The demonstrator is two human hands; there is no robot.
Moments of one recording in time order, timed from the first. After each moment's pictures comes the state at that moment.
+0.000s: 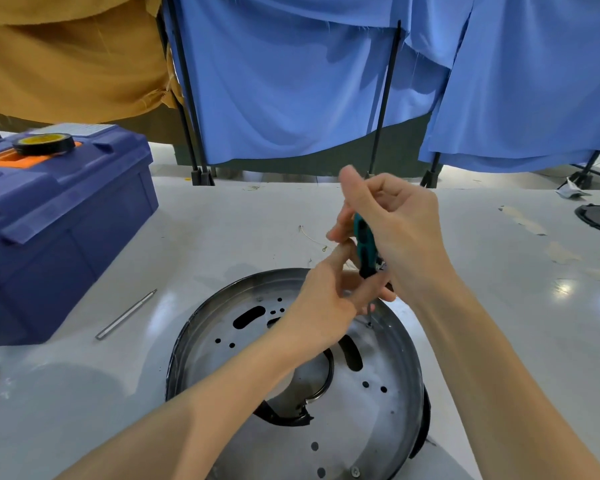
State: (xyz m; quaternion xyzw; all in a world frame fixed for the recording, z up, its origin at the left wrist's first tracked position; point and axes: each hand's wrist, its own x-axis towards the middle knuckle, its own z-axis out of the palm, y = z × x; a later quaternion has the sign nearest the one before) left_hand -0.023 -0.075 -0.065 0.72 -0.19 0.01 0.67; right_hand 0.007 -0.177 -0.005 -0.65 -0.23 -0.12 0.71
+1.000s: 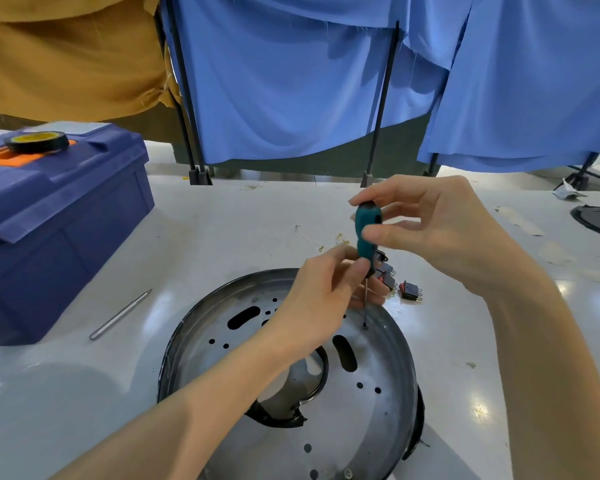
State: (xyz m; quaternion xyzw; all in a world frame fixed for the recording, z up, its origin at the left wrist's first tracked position) left_hand -0.023 -0.076 -0.064 0.71 -0.17 0.02 0.68; right_hand 0.006 -0.232 0.018 -0.81 -0.34 -0.09 0.48
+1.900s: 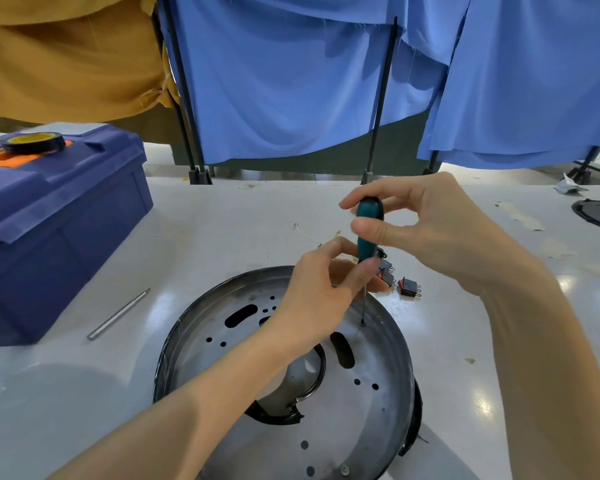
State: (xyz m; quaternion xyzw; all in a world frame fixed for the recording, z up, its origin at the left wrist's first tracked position) left_hand -0.023 -0.081 -0.062 0.73 -0.17 0.06 0.65; right_hand 0.002 -0.228 0.020 -0.84 -0.32 -0.09 0.42
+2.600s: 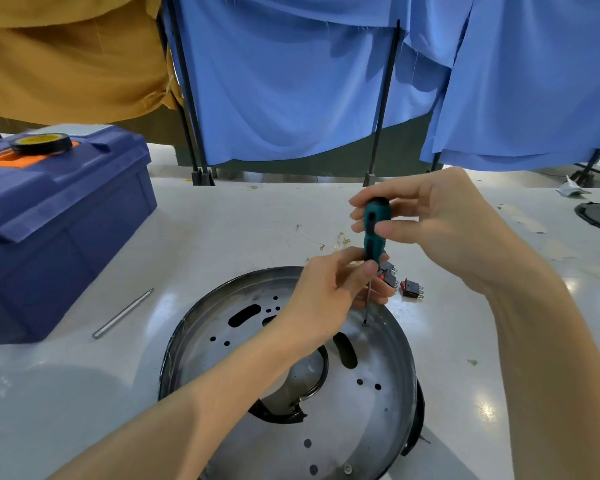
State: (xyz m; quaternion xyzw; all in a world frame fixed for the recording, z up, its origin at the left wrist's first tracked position) left_hand -0.025 -0.080 -0.064 0.71 -0.16 0.01 0.69; right_hand -0.001 -0.228 0.024 -0.84 -0.30 -0.09 0.45
